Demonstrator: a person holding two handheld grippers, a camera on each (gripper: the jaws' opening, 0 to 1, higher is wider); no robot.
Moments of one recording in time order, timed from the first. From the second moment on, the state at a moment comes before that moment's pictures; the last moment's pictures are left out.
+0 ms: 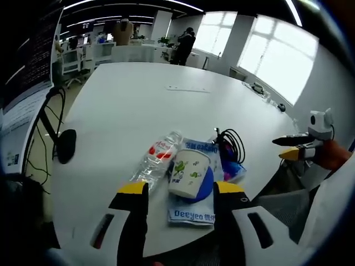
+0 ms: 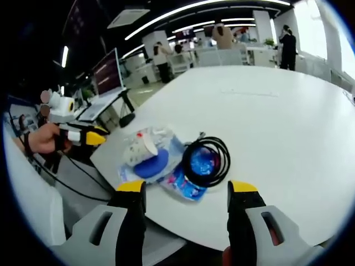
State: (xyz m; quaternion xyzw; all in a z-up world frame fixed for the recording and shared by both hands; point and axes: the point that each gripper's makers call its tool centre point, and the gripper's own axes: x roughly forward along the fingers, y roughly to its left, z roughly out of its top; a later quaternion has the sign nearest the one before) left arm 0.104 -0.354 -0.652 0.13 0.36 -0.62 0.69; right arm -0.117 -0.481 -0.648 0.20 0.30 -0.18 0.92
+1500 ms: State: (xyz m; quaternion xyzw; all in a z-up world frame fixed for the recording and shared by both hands) left arm 0.140 -0.380 -0.673 0.22 0.37 -0.61 0.67; right arm -0.123 -0.475 -0.651 0.20 0.30 -0.18 0.91
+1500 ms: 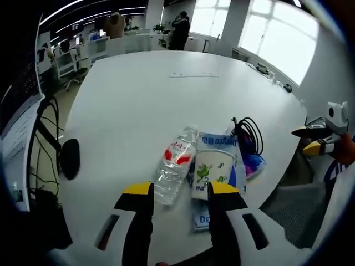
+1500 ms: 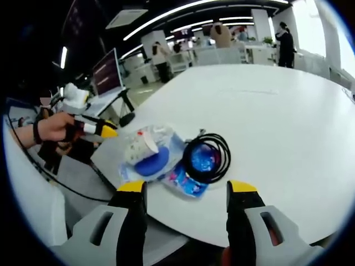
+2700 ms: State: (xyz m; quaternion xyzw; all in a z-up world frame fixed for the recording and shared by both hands) left arm 0.151 -0.414 -0.737 0.31 0.40 -0.62 0.60; right arm -0.136 -0.480 -0.646 0.20 0.29 -0.20 0.91
